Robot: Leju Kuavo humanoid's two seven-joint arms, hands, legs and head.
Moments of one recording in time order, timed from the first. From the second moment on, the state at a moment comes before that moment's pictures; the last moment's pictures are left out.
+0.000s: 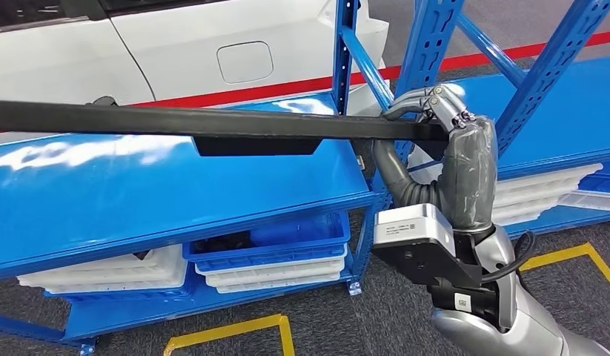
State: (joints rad) left arm -0.15 -0.03 -0.85 -0.24 0.85 0.33 -0.32; right arm -0.59 -0.35 0.68 -1.91 0.89 -0.30 0.48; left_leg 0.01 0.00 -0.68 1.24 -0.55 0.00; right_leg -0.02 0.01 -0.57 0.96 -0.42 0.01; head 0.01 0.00
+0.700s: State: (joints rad) left arm -0.15 -0.03 -0.85 -0.24 0.85 0.33 -0.32; right arm -0.54 -0.35 0.68 -1.93 0.92 -0.33 0.45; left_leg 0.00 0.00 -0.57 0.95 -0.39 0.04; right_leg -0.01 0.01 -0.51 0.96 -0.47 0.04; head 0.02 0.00
